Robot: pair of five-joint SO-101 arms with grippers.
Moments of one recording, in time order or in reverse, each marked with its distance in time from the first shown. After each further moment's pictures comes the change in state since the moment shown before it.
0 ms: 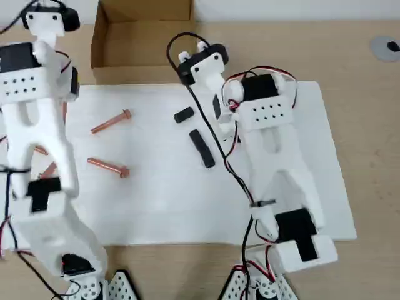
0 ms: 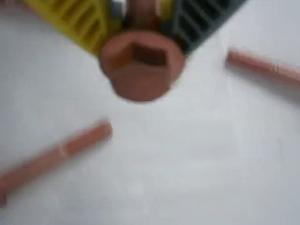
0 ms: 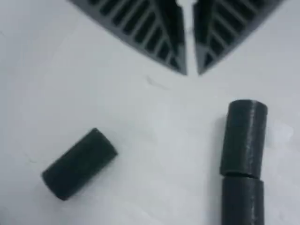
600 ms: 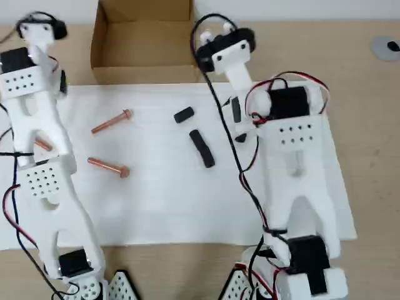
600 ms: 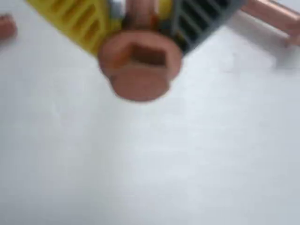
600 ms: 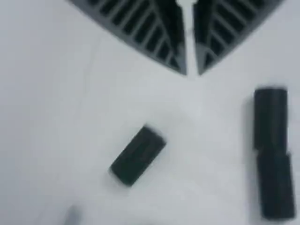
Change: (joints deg) left arm -6.2 36.9 -36.8 -0.4 -3.3; right arm 2.6 -13.2 0.2 0.9 -2.1
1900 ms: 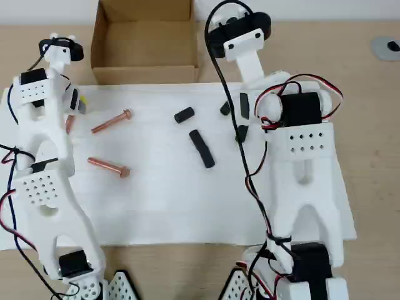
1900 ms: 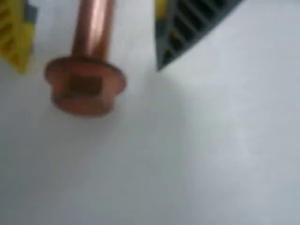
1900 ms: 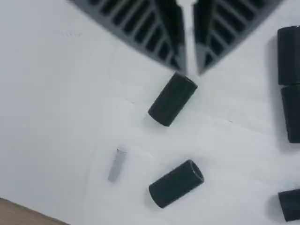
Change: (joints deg) left arm 0.1 -5.0 39.7 -31.8 -9.1; right arm 2.9 -3.8 -0.5 -7.6 -1.7
